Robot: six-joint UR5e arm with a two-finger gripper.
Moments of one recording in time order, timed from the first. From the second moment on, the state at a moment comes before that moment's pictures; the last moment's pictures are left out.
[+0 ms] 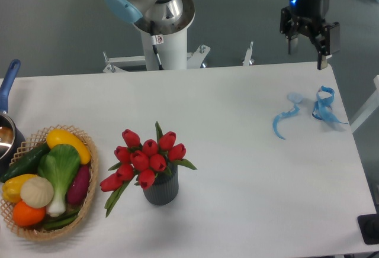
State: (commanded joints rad) arm 2.96 -1.53 -1.77 -1.02 1.33 1.99
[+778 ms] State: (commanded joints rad) arm 2.90 -1.53 -1.86 -1.02 1.27 1.65
